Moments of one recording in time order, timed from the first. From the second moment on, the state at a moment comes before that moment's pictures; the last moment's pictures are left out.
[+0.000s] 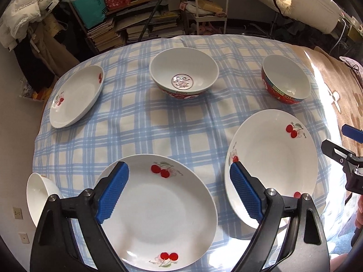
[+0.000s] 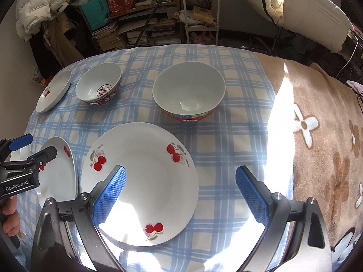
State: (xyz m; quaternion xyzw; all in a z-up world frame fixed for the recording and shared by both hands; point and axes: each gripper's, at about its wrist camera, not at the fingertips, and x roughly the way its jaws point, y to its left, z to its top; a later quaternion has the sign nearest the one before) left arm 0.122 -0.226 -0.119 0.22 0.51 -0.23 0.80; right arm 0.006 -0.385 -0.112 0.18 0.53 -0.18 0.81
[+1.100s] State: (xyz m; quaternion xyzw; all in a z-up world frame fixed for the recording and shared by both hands) left arm 0.137 -0.272 -0.194 0.17 0.61 -0.30 0.71; right arm 0.002 -0.403 -0.180 0.27 0.59 -0.13 0.75
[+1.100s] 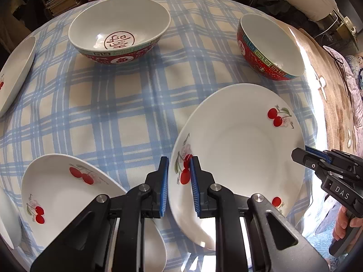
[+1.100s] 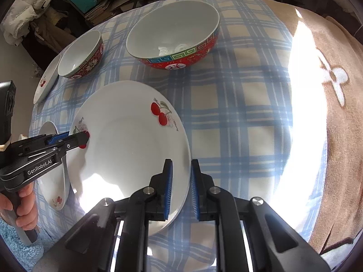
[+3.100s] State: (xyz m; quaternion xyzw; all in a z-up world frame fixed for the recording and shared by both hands) left arm 0.139 -0.116 -0.099 0.18 0.58 -0.21 0.76; right arm 0.065 -0.273 -0.105 0.21 0.55 -0.06 0.80
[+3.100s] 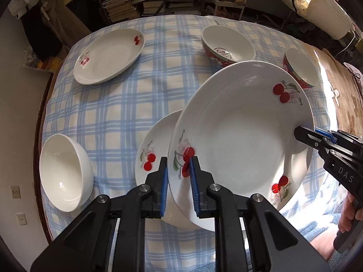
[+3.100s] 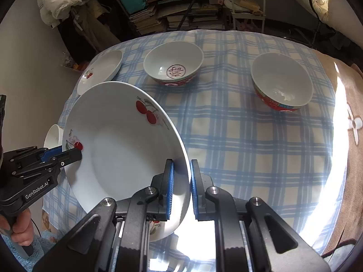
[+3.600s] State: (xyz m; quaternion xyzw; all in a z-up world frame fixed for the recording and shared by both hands) left arm 0.150 -0.063 -0.129 0.15 0.60 -0.16 0.77; right arm 0.096 -0.220 -0.128 0.18 0.57 -0.03 0.80
